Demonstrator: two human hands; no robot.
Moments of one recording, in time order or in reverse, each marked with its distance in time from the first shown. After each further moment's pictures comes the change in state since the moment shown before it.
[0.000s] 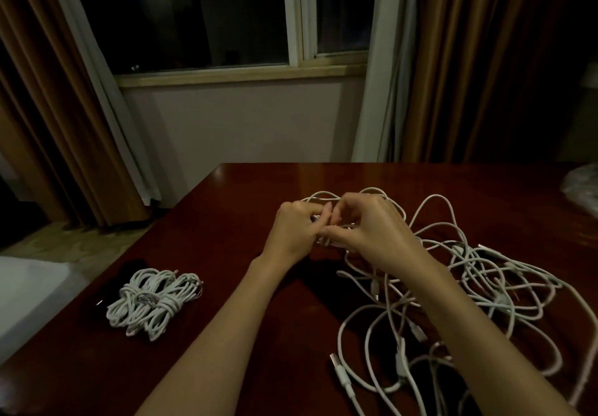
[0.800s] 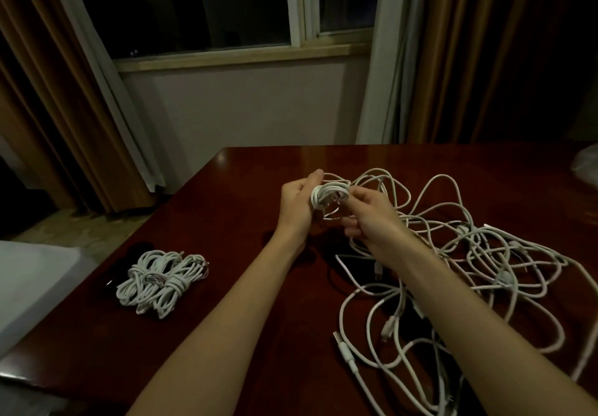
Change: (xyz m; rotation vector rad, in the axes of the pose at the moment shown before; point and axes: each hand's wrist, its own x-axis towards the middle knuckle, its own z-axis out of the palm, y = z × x) left_hand 0.001 0.021 0.009 -0.647 0.201 -0.501; right_hand 0.006 0.018 0.029 0.962 -0.009 0.524
